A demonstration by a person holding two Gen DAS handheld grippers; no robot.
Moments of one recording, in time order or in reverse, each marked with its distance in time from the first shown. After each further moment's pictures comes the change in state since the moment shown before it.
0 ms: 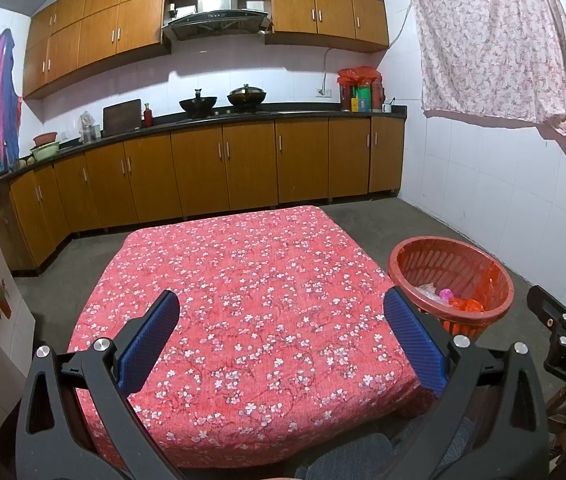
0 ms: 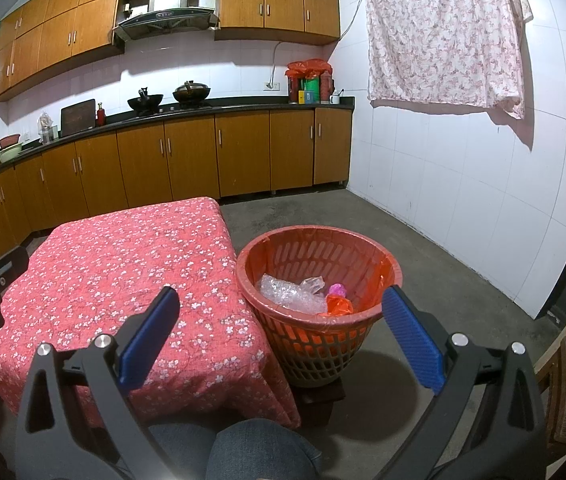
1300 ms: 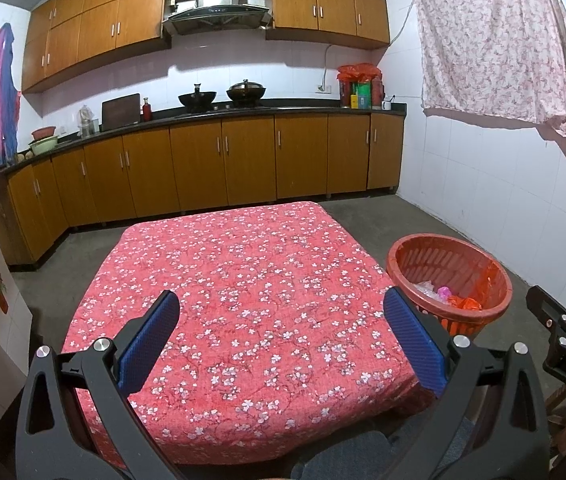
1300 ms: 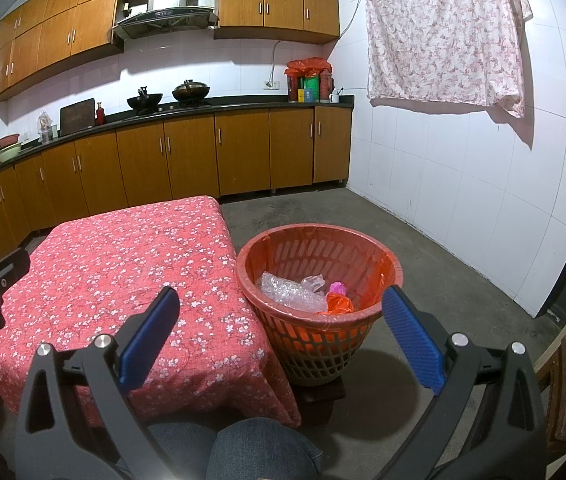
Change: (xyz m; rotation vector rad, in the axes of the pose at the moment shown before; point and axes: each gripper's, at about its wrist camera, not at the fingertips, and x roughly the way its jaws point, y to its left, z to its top) left arm -0.001 -0.004 -0.003 -0.012 0.018 -0.014; right arm -0.001 -0.002 0.002 0.000 0.001 -0.001
